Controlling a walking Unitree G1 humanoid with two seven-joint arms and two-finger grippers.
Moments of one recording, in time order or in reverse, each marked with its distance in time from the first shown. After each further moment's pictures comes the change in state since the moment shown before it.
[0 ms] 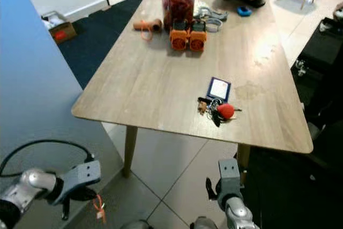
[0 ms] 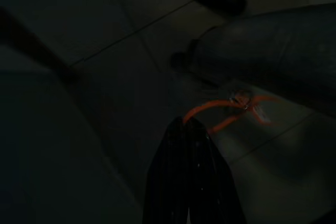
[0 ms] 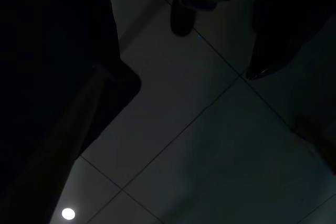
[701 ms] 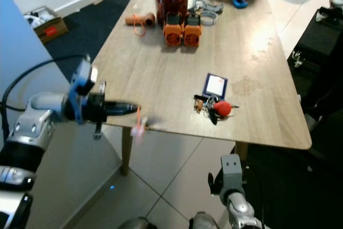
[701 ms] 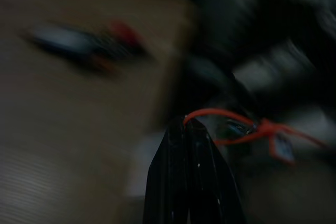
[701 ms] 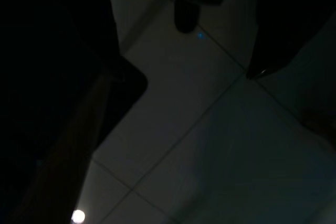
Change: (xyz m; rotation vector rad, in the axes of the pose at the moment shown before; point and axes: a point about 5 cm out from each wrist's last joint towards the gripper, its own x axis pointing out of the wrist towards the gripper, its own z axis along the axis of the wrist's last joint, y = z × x) left arm -0.098 0.039 0.174 0.308 -0.773 -0.276; right arm 0.003 -0.005 0.010 -0.005 -0.033 -0.008
